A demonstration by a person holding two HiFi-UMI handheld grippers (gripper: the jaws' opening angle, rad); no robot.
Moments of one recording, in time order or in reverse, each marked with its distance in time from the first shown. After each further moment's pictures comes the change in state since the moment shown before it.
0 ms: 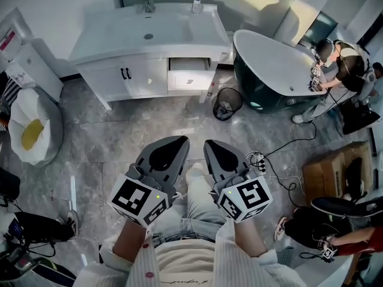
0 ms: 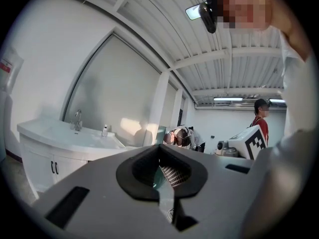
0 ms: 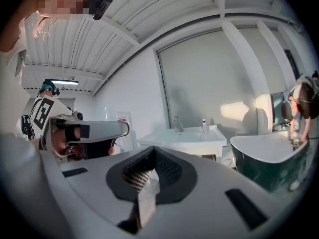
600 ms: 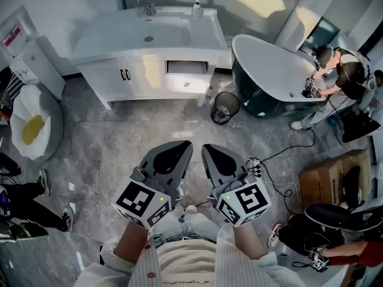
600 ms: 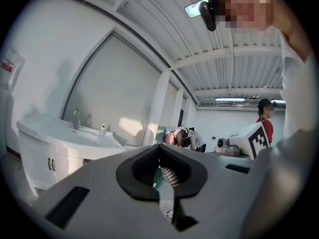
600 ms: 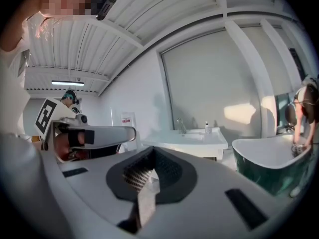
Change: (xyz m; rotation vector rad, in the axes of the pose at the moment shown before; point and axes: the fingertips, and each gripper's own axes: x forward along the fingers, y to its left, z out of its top) left arm 0.024 -0.038 -0.005 -0.014 -0.002 0.016; right arm -0.028 -0.016 0.013 -0.026 -0.004 0.060
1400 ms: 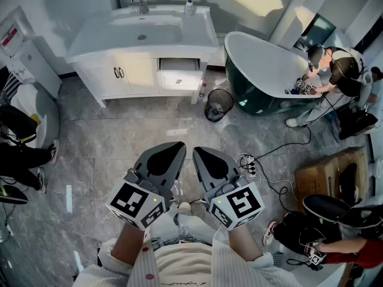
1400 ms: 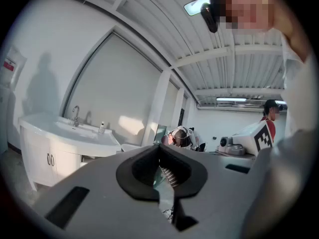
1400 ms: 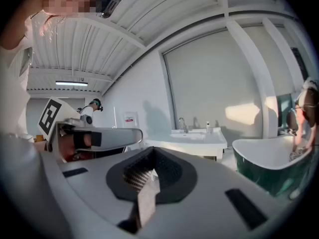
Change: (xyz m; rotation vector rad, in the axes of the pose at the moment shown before) left arm 0.005 -0.030 -0.009 -0.020 0.009 0.017; right arm -0.031 0.002 -0.002 -0.014 0.009 0.035
